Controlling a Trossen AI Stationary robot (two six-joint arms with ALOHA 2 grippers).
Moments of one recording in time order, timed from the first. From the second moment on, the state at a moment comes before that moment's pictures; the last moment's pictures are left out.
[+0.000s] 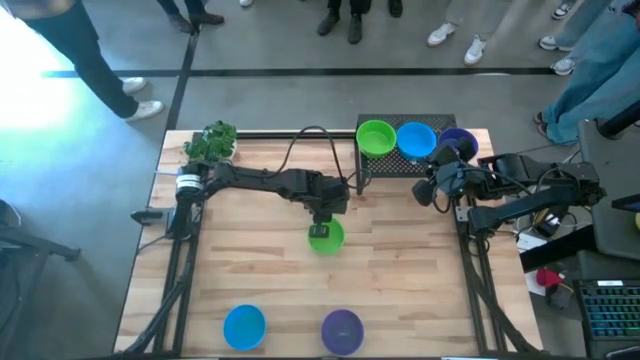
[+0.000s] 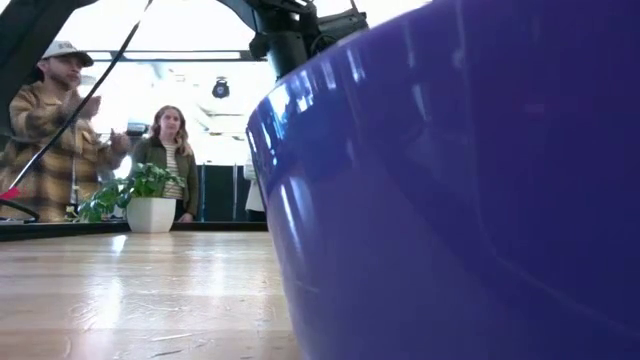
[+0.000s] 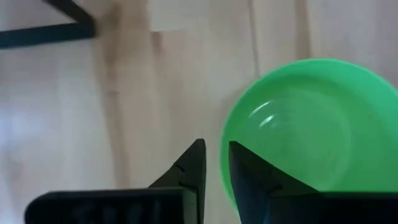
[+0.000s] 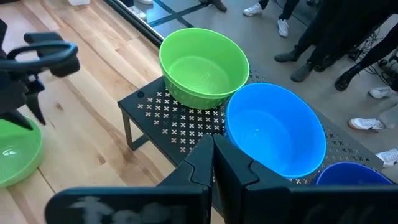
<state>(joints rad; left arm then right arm) 0.09 1.98 1.58 -0.74 0.00 0.20 0.08 0.95 1.15 -1.12 0.76 0.54</state>
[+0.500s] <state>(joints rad) 0.09 1.71 1.53 -0.76 -0.13 0.20 0.09 1.14 1.15 -0.94 0.60 0.33</state>
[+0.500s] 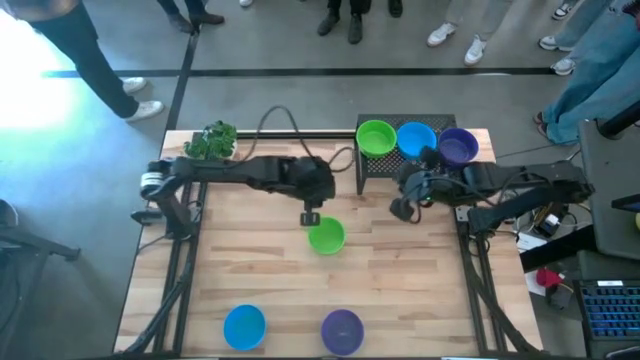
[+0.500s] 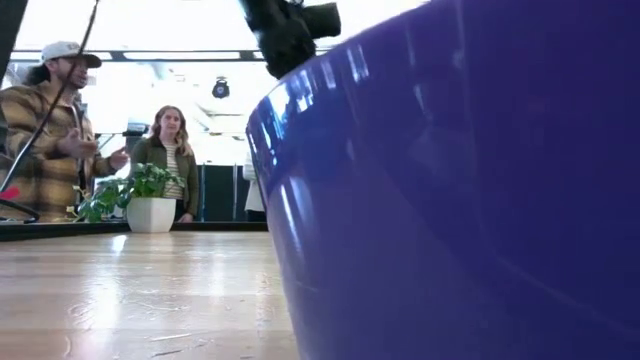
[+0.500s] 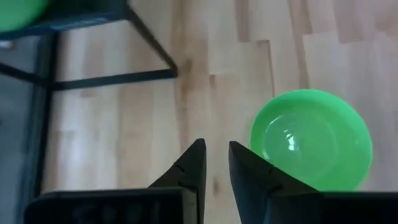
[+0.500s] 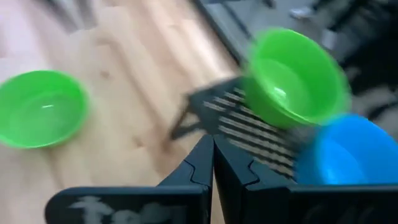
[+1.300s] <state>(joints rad) 0.06 1.16 1.05 -0.48 -0.24 0.24 0.09 1.25 0.86 -0.26 0.26 0.05</state>
